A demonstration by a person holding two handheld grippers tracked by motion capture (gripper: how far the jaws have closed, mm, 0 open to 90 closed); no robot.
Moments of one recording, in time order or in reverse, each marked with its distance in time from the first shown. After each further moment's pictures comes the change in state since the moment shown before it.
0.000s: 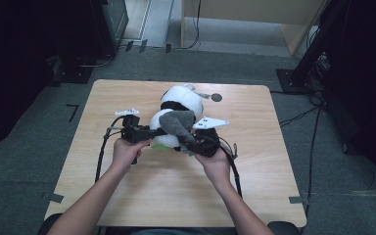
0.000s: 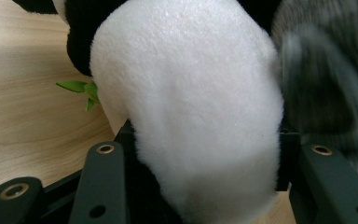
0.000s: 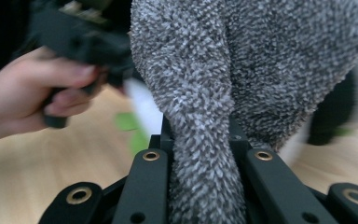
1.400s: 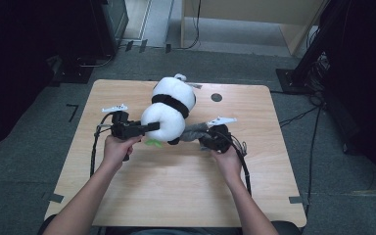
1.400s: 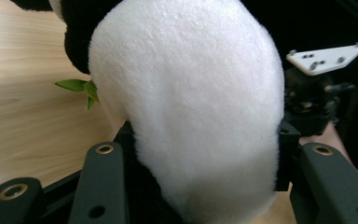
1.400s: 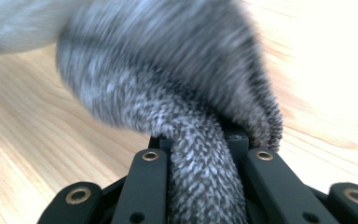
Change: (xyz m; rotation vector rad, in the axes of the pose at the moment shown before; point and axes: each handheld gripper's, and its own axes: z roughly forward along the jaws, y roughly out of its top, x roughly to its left) left arm 0.010 0.011 -0.031 -0.051 0.016 0.031; right arm -0.078 -0.037 0.007 0.156 -0.218 0.107
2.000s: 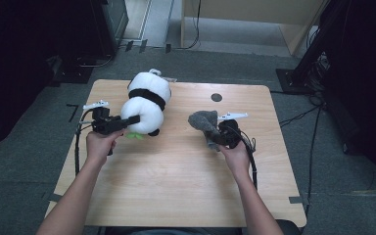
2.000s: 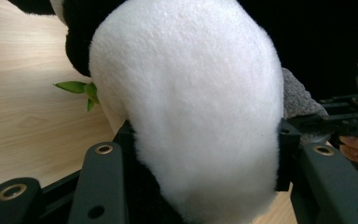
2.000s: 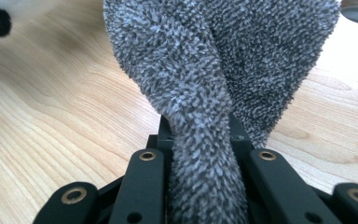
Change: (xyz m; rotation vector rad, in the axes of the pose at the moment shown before) left arm 0.042 0.008 -0.040 -0.056 0.171 -0.023; right arm -0.026 0.004 -0.011 0.008 0.015 0.048
